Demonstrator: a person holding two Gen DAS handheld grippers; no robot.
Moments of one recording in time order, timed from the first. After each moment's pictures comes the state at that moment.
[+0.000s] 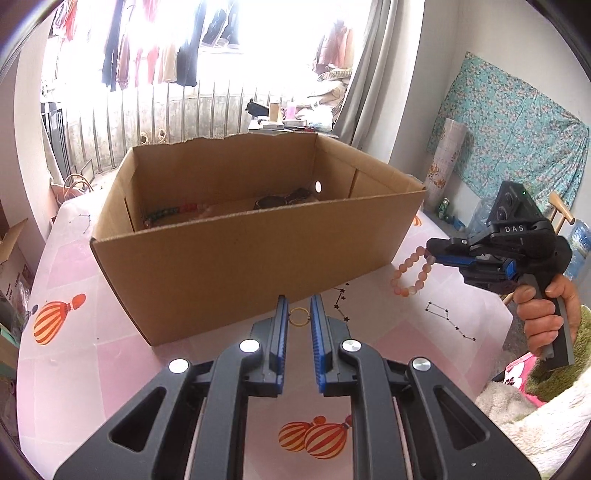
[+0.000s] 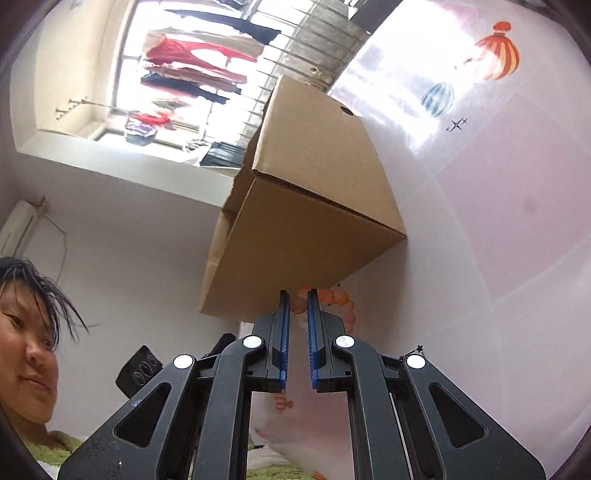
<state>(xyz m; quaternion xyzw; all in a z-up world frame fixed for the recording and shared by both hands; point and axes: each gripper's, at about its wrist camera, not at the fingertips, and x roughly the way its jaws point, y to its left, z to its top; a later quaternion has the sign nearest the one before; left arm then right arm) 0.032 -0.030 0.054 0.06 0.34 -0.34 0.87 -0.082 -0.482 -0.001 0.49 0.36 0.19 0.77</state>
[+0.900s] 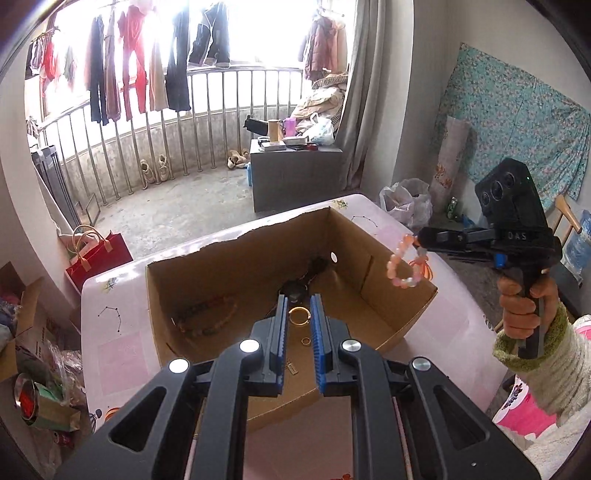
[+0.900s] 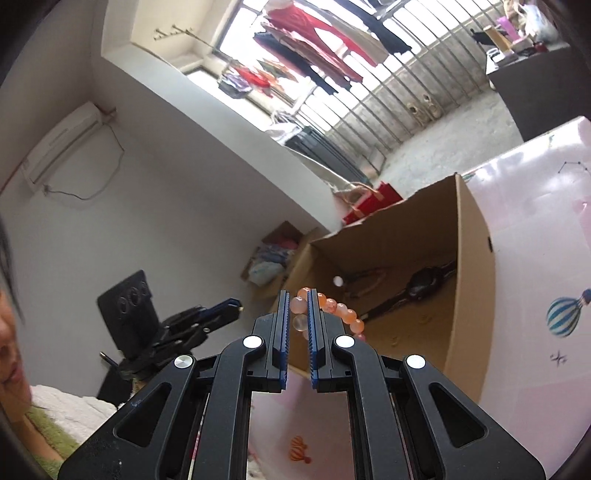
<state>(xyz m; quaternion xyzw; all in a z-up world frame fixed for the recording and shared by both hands) 0.101 -0.067 0.161 0.11 0.33 -0.33 0.88 -0.025 -0.469 0.079 0.31 0.31 0.32 0.84</state>
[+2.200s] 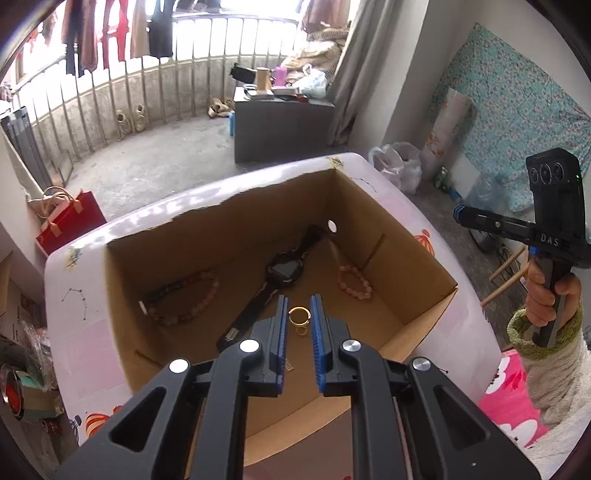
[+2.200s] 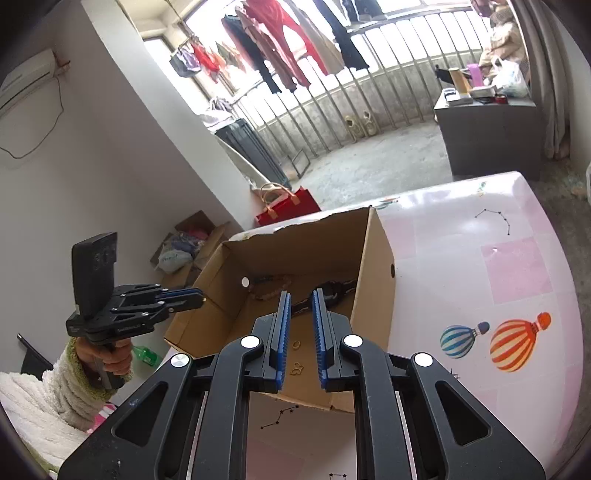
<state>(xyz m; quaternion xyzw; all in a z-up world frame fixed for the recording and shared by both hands) 0.163 -0.100 0.137 0.11 0.44 -0.37 0.81 -0.049 -0.465 0.118 0.21 0.33 0.16 0.91</state>
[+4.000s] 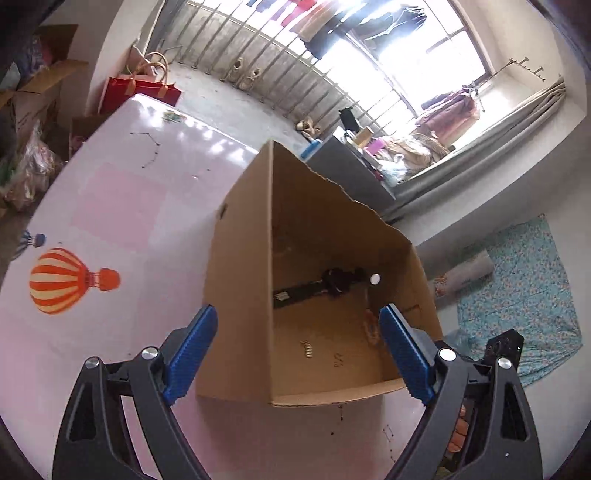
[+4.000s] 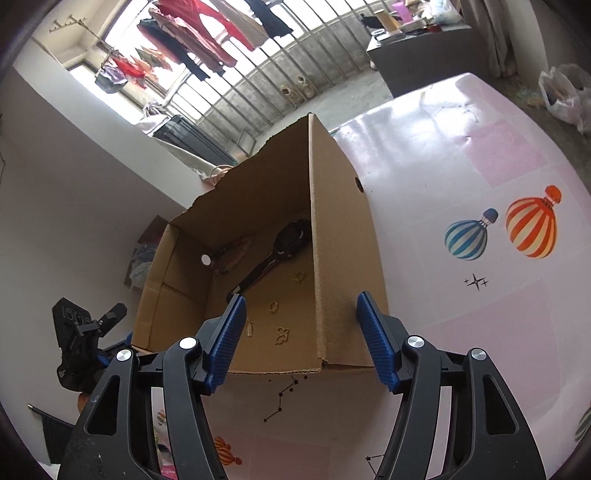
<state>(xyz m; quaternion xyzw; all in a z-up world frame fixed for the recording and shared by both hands) 0.163 0.046 0.059 -0.26 0.44 -0.26 0.82 -0.020 -0.445 0.046 0.28 0.41 0.08 0.86</state>
